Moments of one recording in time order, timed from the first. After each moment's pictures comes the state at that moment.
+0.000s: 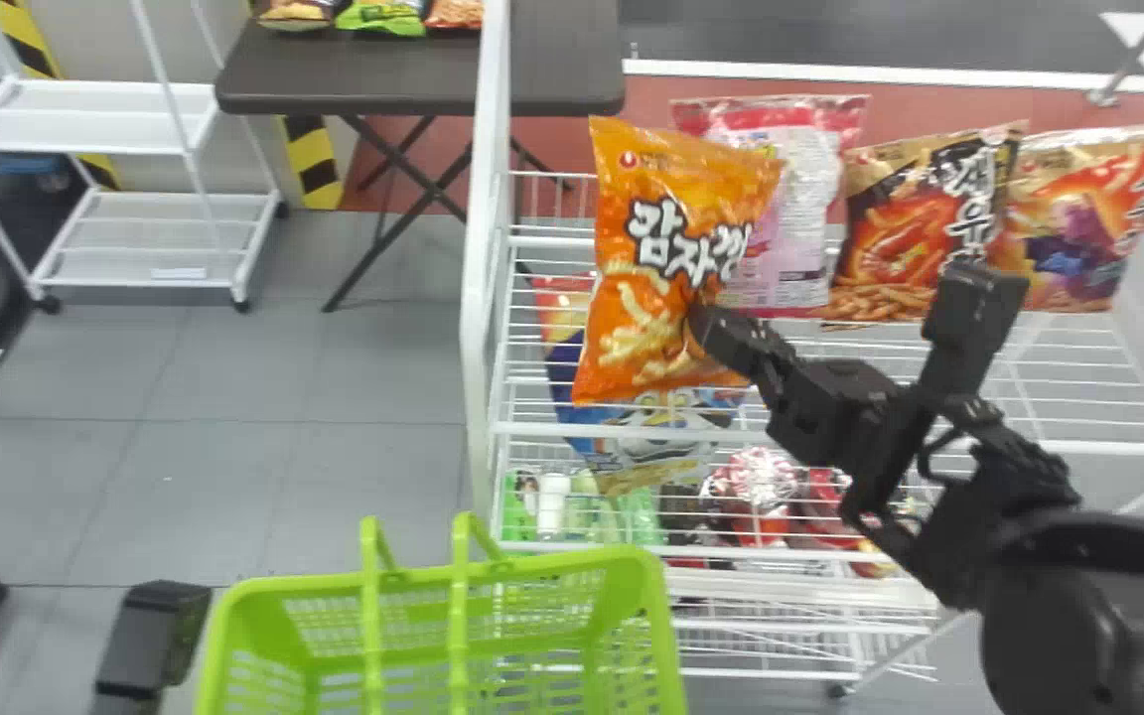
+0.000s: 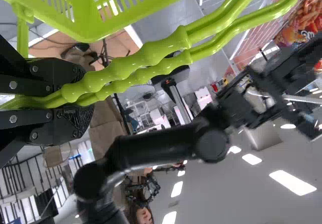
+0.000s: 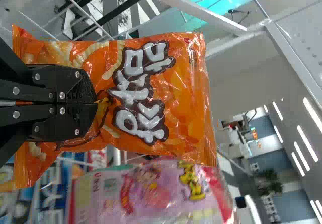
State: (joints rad) left arm 0.61 0.15 0.10 -2.35 0.03 1.29 -1.57; right arm 0.25 0.00 -0.10 -2.09 -0.32 0.72 0.44
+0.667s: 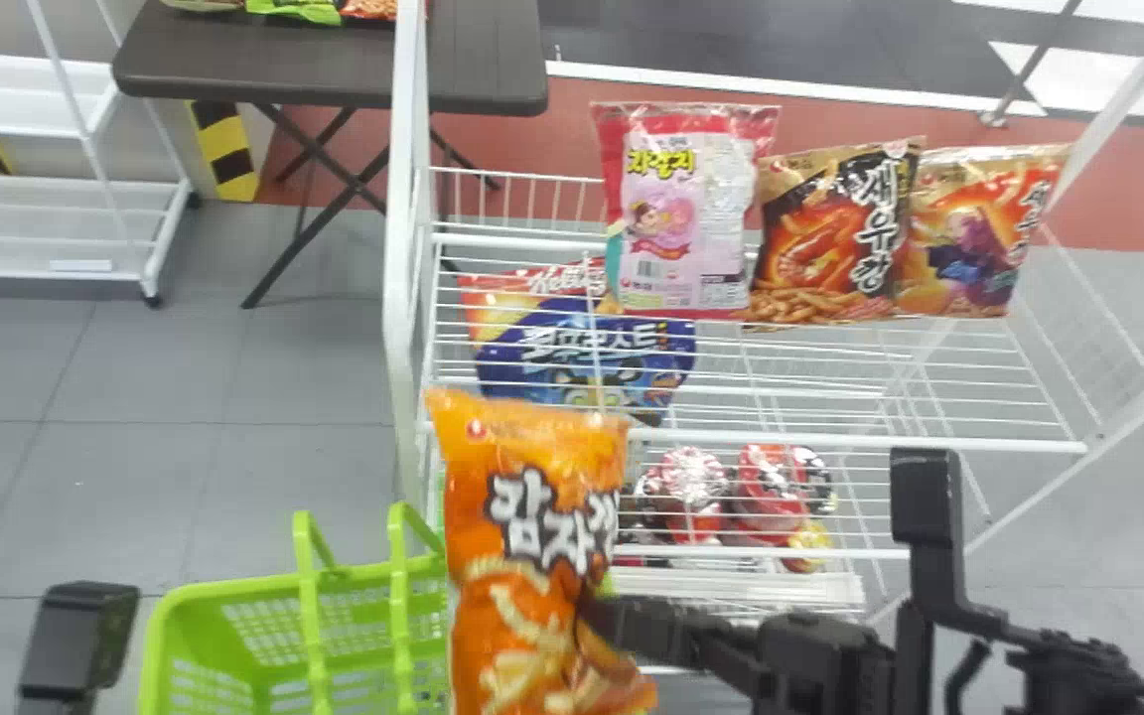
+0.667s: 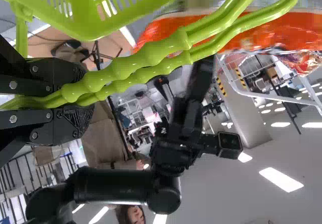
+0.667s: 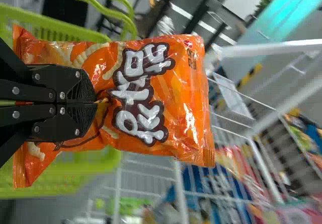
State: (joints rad) left arm 0.59 0.12 0.09 -2.32 0.03 1.31 -1.57; right arm 0.51 0.00 -0.22 -2.54 -0.54 1.50 0.51
